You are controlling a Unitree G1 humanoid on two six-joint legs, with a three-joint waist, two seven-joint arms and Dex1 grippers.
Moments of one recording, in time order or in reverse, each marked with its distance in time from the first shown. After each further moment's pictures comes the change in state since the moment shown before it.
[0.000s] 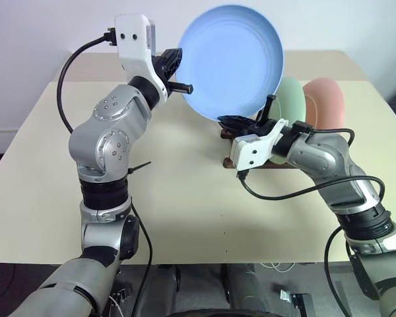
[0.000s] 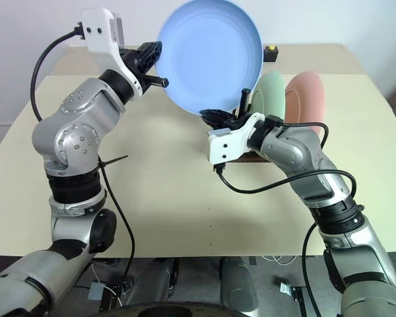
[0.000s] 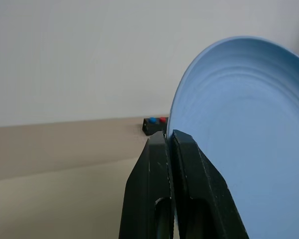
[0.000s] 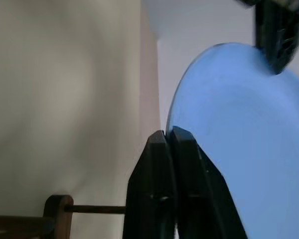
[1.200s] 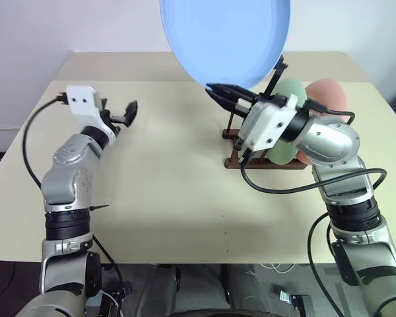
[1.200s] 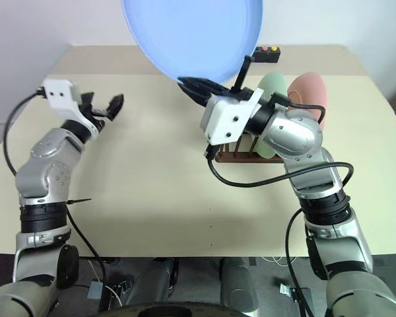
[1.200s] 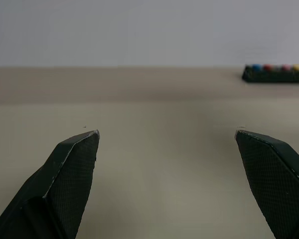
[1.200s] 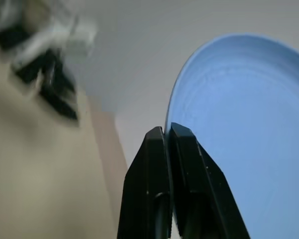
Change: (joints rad) left arm 0.380 0.228 0.060 0.214 0.088 -0.395 -0.178; right arm -0.088 0.177 -0.110 -0.123 0.493 0.157 0.032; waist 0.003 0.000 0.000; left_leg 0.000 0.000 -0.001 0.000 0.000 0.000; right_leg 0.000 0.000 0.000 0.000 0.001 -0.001
